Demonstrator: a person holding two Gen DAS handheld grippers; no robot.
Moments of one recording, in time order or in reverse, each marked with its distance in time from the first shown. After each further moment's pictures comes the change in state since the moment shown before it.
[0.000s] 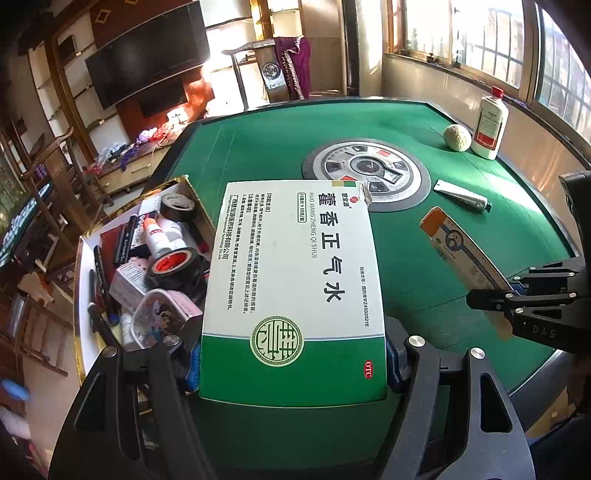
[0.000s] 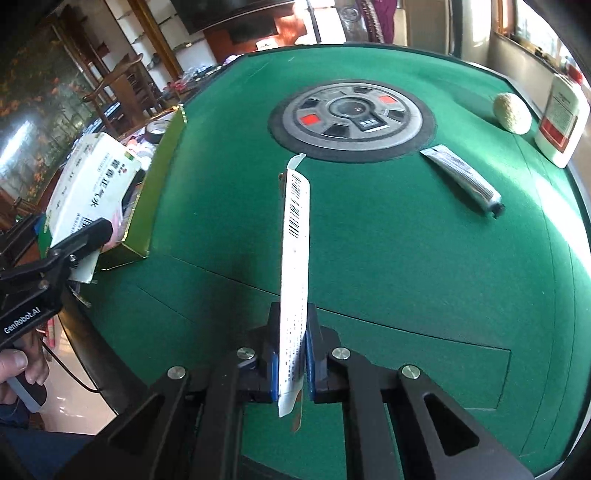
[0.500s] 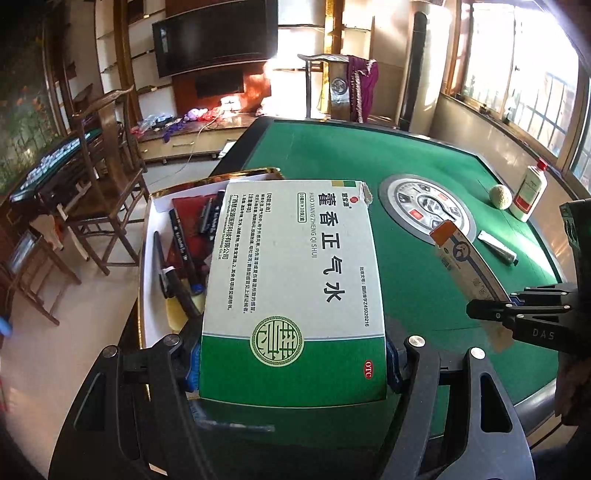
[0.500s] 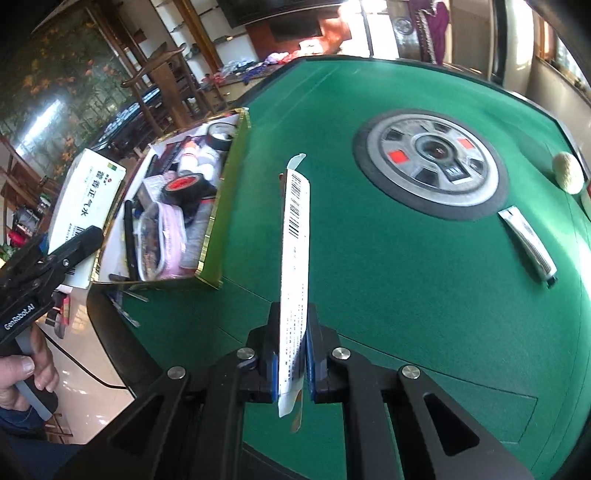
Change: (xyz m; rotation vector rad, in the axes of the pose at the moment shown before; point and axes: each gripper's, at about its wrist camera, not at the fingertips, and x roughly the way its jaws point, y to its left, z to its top) left arm -0.038 0.104 -0.024 -0.248 -0.036 0.053; right arm 0.005 0.078 0.049 -0.102 0.007 0.105
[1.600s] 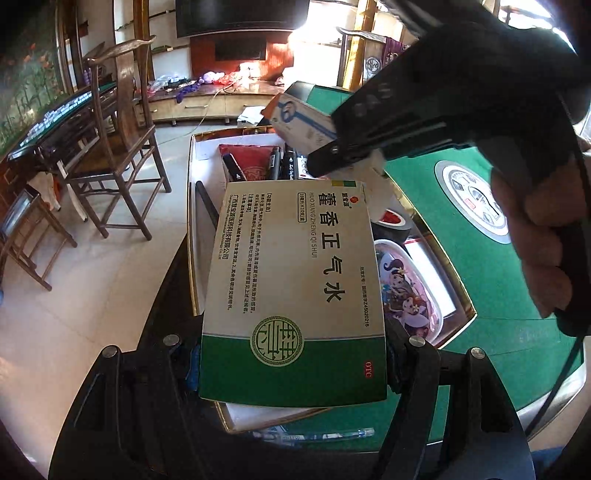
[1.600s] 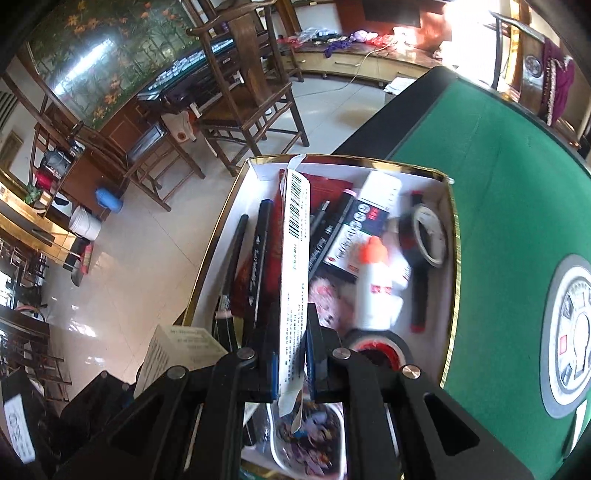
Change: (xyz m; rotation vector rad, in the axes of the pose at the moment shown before) left arm 0.052 0.095 -0.008 -0.086 0.111 -0.027; right arm 0.142 0.200 0.174 -0.223 0.152 0.101
